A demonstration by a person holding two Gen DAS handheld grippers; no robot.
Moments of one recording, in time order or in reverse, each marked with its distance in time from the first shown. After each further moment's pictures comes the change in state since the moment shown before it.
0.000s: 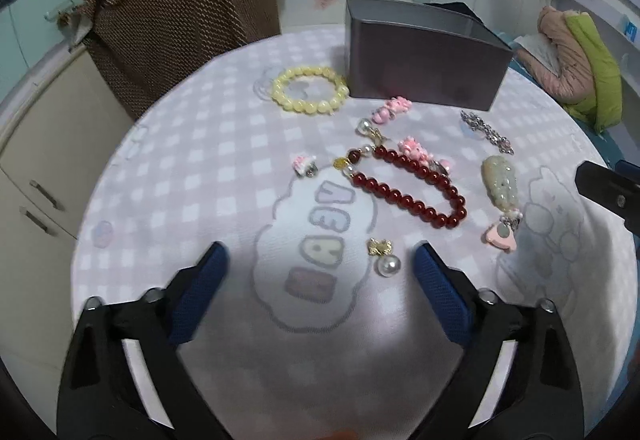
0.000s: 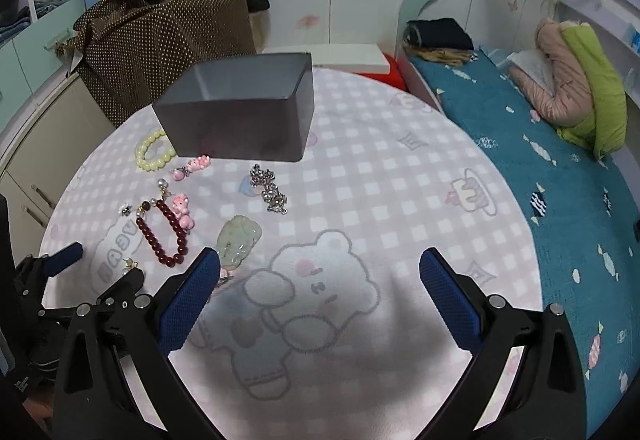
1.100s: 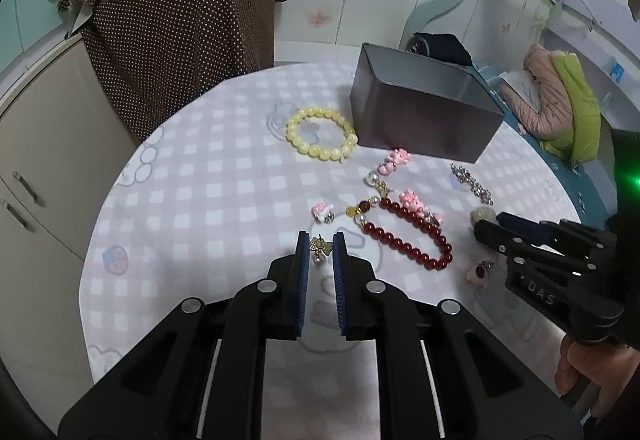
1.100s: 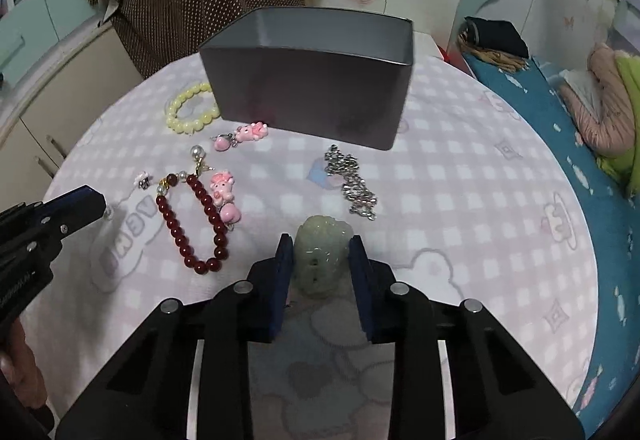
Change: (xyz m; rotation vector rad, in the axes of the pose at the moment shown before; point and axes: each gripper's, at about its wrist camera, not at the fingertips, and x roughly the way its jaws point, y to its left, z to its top) left arm -0.024 0.033 0.023 -0.069 -0.066 -0.094; right arm 0.043 0.045 0.006 -0.136 0.073 0.101
